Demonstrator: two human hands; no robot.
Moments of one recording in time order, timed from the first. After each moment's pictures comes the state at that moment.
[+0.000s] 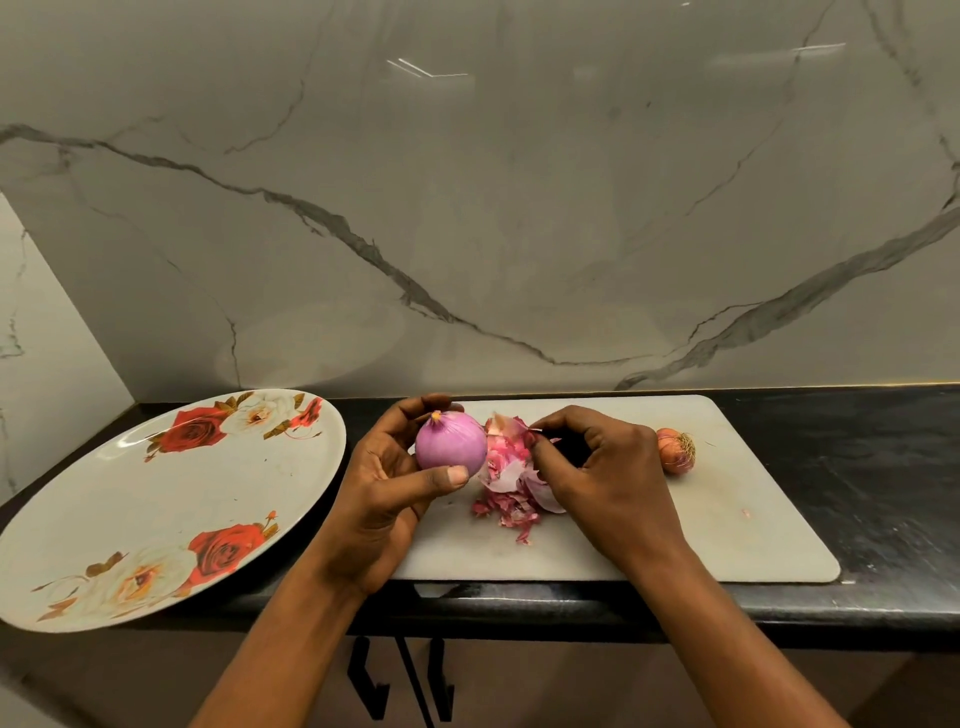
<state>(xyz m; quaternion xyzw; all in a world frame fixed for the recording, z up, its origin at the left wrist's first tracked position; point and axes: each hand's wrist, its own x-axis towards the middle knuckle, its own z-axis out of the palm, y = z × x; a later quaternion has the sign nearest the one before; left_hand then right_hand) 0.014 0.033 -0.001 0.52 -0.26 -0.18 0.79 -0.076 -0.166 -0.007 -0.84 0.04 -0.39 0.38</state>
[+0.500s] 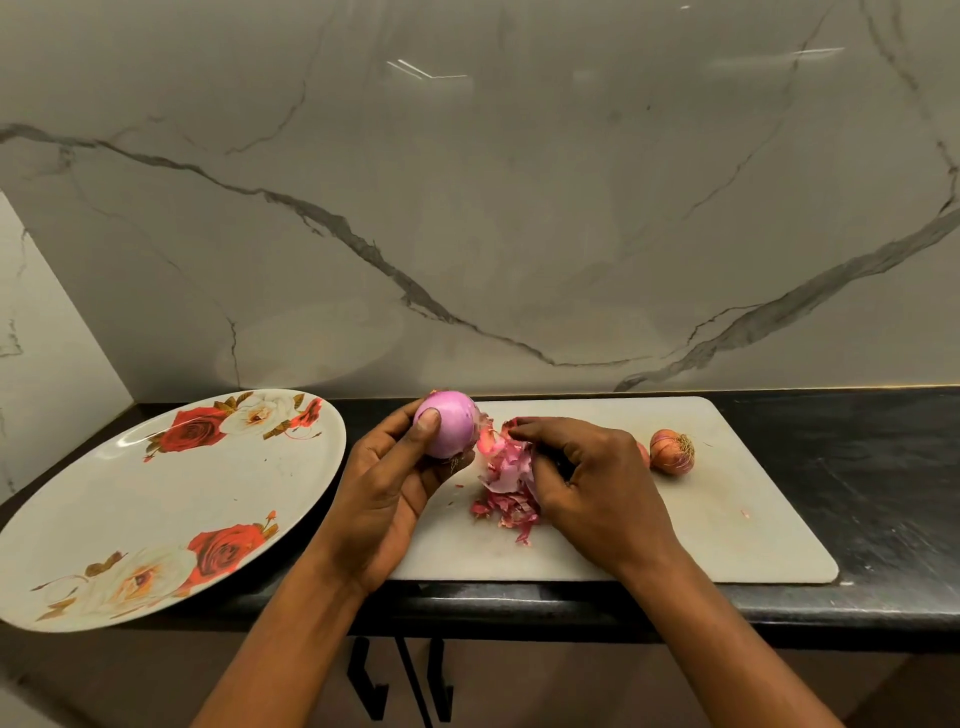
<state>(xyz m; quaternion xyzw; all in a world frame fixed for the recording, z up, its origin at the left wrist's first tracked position) 0.012 0.026 0.005 0.52 -0.20 -0.17 0.81 -0.078 -0.162 -0.008 -0.87 -0.01 -0.37 0.32</state>
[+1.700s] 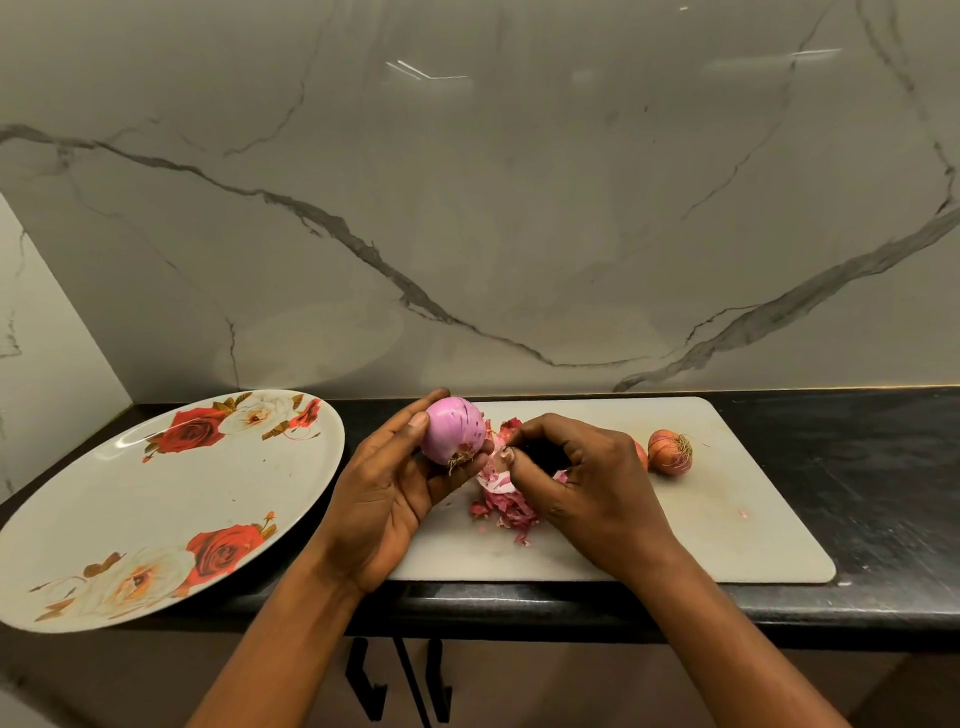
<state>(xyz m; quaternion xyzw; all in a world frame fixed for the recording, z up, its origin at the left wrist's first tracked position) 0.016 0.026 0.003 0.45 -0.18 -0.22 0.85 -0.078 -0.161 -0.005 -0.85 -0.06 -0.37 0.37</state>
